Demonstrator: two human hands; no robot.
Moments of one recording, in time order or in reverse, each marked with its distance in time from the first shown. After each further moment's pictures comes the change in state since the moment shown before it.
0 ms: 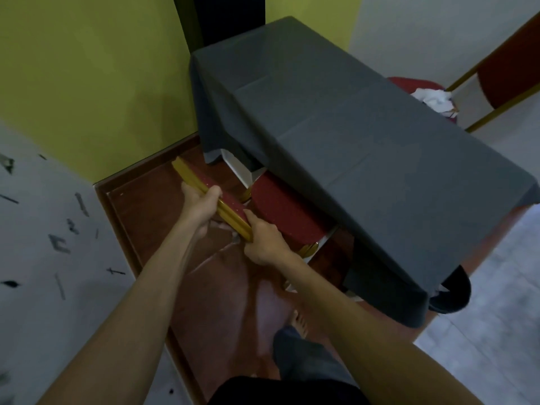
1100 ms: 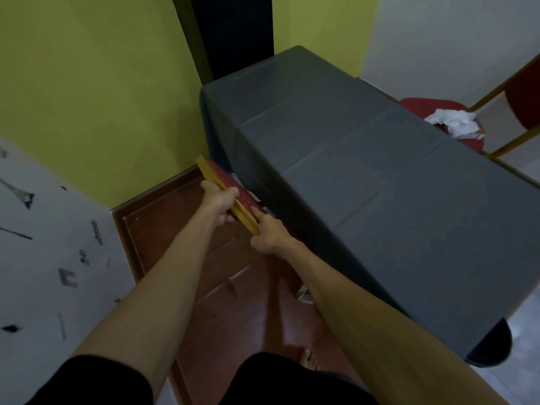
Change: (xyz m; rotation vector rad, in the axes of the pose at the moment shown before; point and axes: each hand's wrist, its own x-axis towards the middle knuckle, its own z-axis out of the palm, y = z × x) left_hand 0.088 0.077 0.073 0.114 0.034 -0.058; right_hand 0.101 -0.007 -0.084 0.046 -0.068 0.039
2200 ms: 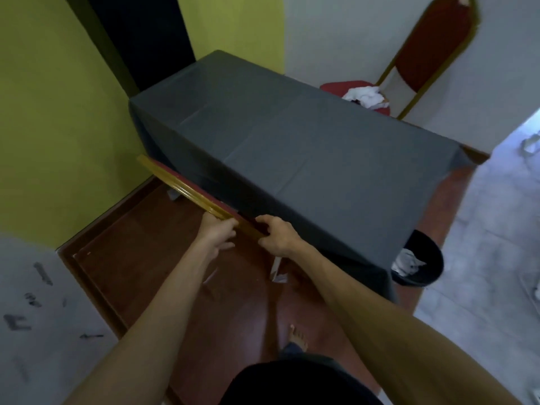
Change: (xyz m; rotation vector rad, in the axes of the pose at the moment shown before) left_hand -0.107 -0.103 0.046 0.240 -0.270 0.127; right_hand -0.133 0.101 0.001 0.201 0.213 0.107
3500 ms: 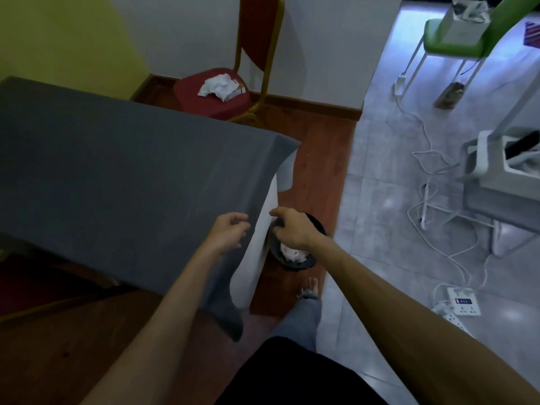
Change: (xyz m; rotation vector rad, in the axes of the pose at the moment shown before) left_hand -0.074 0.093 0.477 0.417 -0.416 0.164; right_hand -0.096 0.352 -0.341 0.015 0.233 0.204
